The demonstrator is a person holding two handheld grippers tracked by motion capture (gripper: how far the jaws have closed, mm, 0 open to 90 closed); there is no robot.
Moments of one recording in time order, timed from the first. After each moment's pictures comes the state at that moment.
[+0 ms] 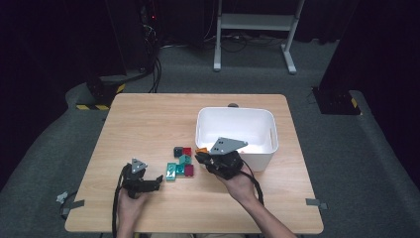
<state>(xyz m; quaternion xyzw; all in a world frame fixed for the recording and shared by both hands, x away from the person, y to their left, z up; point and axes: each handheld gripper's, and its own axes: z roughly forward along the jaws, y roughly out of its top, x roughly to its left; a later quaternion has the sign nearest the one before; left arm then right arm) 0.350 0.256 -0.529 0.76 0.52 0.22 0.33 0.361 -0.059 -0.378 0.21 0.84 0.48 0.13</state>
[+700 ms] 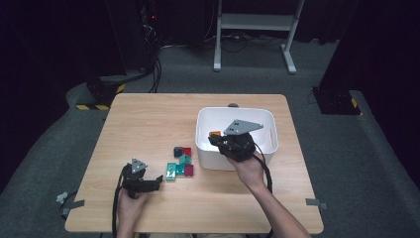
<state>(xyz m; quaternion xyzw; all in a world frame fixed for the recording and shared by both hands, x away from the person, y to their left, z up) 0.350 0.255 -0.529 0.76 0.52 0.22 0.33 0.397 -0.088 -0.360 0.27 0.82 0.48 0.15</state>
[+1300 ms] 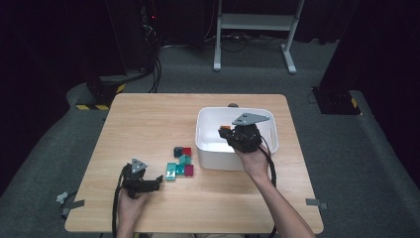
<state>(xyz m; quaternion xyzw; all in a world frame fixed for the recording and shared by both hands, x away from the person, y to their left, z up) 0.350 0.255 -0.529 0.76 0.52 0.22 0.33 0.427 -0.106 -0.372 0.32 0.81 0.46 0.16</state>
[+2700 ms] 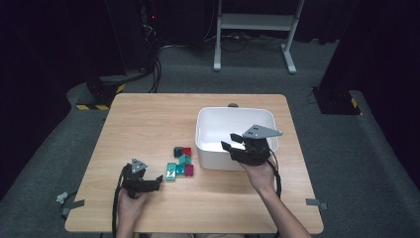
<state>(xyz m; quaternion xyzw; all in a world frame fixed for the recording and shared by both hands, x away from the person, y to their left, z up) 0.350 0.255 -0.529 0.76 0.52 0.22 0.33 0.391 -0.127 -0.381 0.33 0.79 0.50 0.16</state>
